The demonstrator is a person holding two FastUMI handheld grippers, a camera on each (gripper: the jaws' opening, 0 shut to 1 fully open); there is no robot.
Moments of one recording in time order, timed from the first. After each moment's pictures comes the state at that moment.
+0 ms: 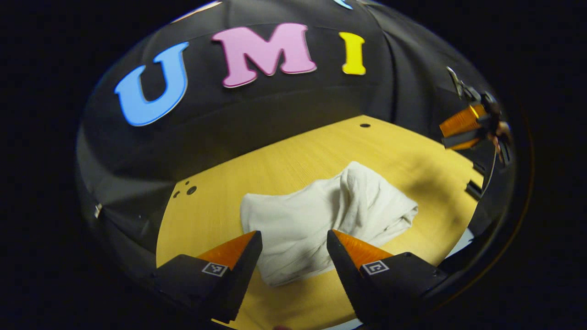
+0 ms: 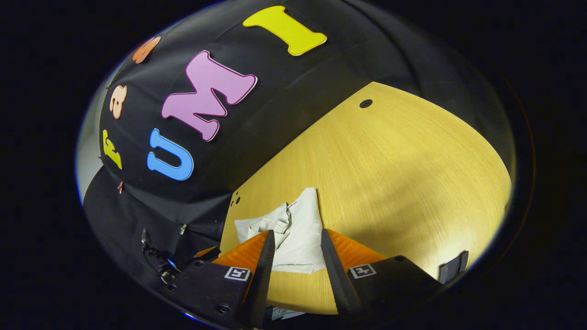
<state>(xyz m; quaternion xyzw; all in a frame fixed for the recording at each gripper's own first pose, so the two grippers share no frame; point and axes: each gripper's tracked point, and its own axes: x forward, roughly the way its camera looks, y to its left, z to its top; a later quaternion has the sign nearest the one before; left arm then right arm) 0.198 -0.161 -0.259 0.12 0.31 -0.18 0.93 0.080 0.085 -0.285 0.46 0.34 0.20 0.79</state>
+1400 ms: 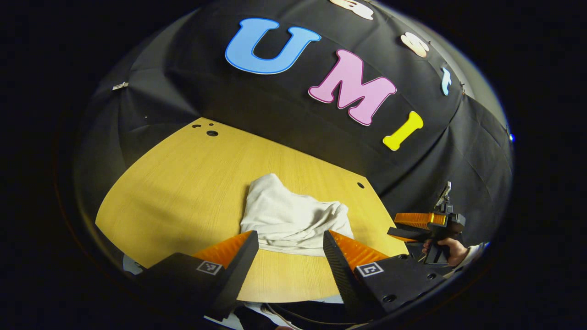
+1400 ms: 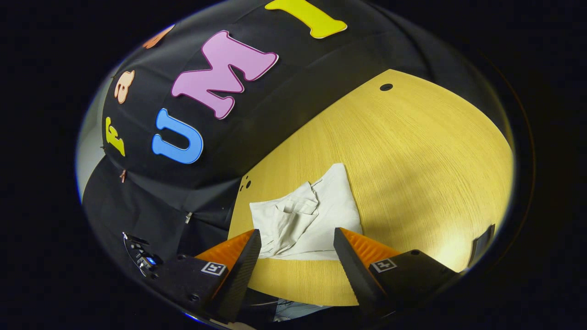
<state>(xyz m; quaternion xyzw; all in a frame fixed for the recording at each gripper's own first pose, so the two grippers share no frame) 0.117 -0.096 -0.199 -0.20 0.34 -0.14 0.91 0.052 0.153 -0.254 0.45 0.36 0.23 0.78</state>
